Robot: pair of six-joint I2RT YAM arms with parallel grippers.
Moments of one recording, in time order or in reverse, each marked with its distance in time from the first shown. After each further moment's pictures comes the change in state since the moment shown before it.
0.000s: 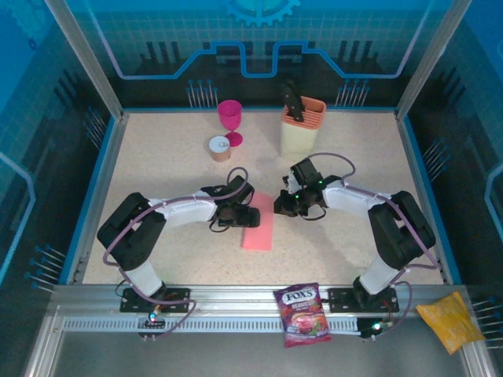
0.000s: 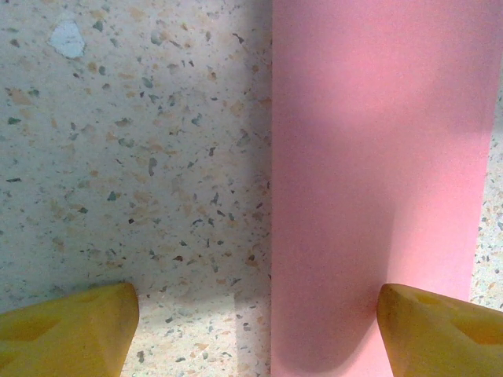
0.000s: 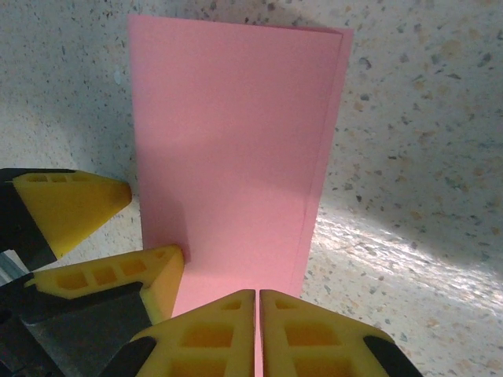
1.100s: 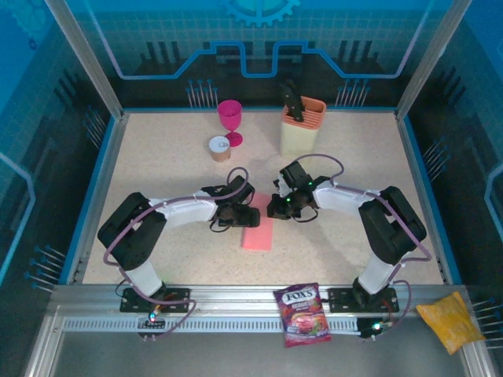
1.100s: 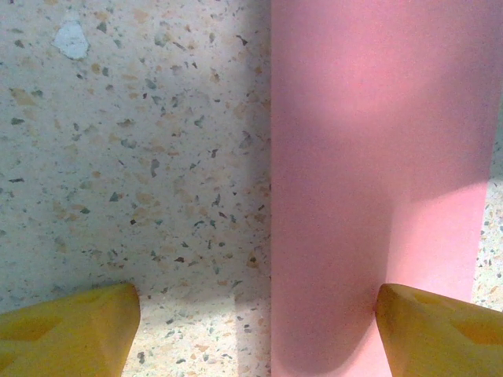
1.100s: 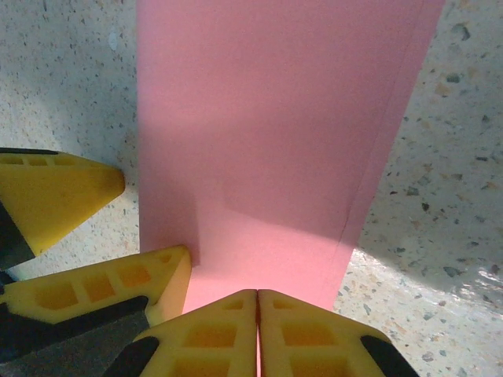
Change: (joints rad) left arm -0.002 0.004 0.004 -0.002 -0.008 -0.008; right arm 0.068 0.060 0.036 0.000 0.029 -0.008
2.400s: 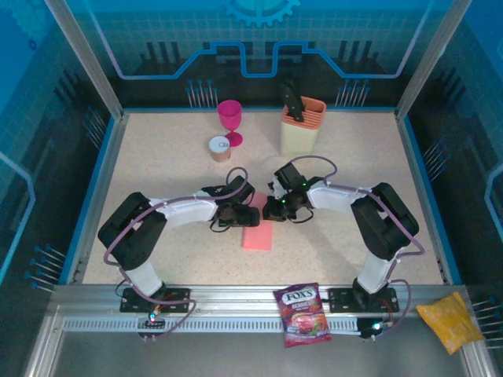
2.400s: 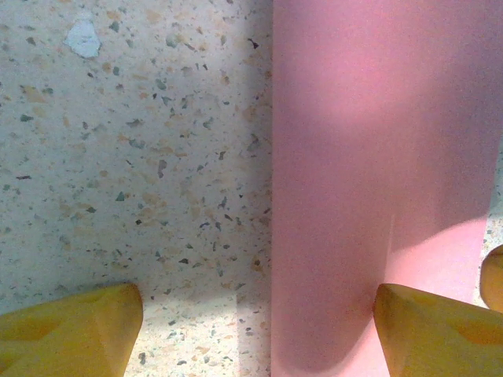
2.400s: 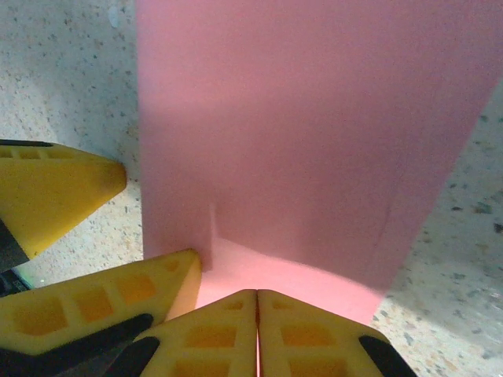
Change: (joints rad) left arm -0.001 0.003 0.000 0.001 -0.008 -0.027; right arm 0.034 0.059 0.026 0.017 -0.027 0.003
